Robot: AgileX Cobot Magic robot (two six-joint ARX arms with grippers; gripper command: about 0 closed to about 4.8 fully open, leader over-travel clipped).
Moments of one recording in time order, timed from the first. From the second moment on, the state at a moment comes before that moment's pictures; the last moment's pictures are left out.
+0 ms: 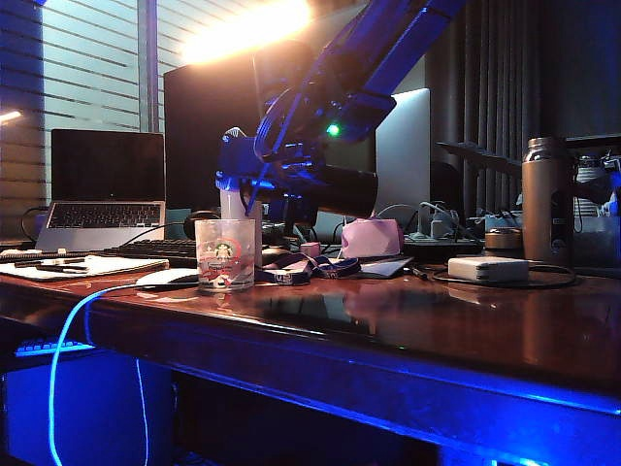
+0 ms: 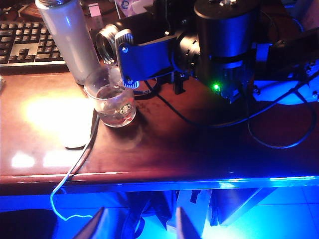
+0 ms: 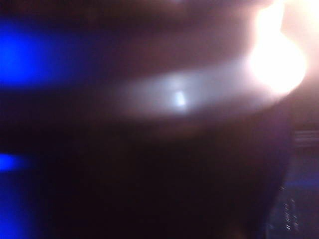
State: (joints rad) left arm -0.11 0.99 1.14 -0.70 0.44 0.34; right arm 0.65 2.30 1.78 0.37 0.66 -1.28
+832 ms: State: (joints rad) left arm -0.11 0.99 1.14 -0.70 0.44 0.34; right arm 0.67 2.30 1.78 0.38 0.69 -0.84
